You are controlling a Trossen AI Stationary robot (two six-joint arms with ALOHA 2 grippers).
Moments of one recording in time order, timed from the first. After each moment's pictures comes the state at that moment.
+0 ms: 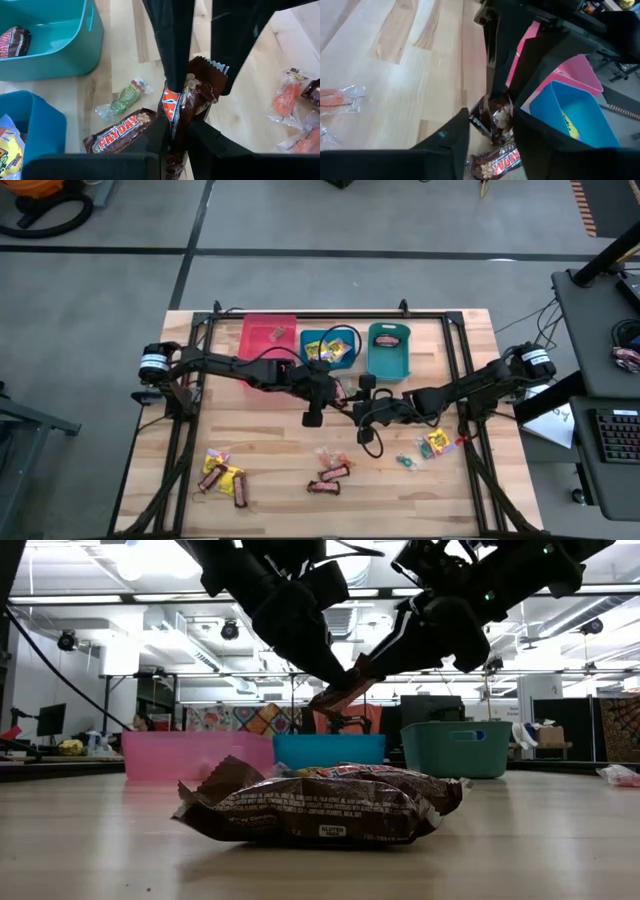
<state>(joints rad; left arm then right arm) 0.03 1.75 1.20 -0.23 0.05 0.19 0.22 1.53 0.75 0.24 0.43 -0.25</state>
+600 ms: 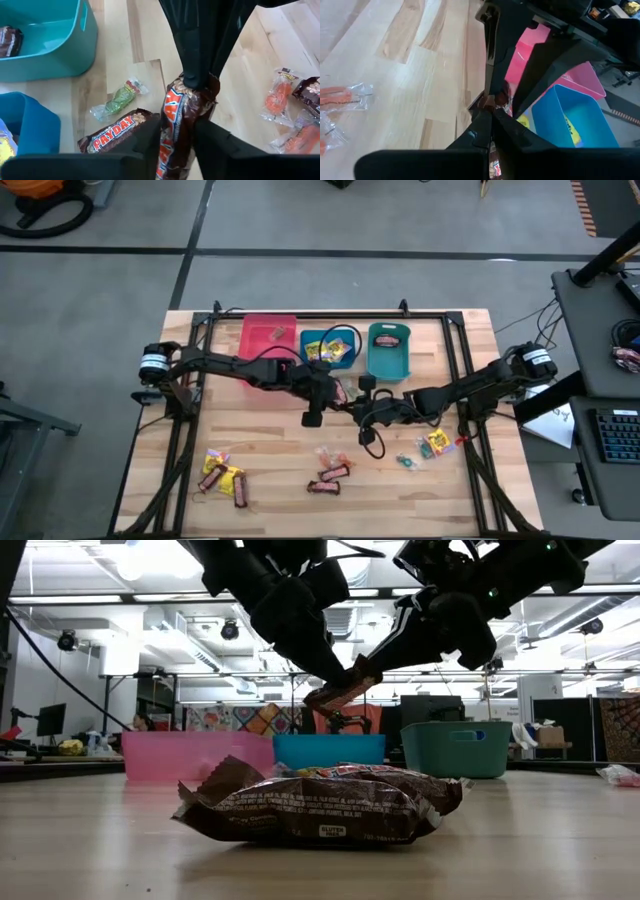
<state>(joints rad) 0.03 1.75 1.21 -0.25 0.08 0.20 0.22 1.52 0.75 0.23 0.41 -0.27</state>
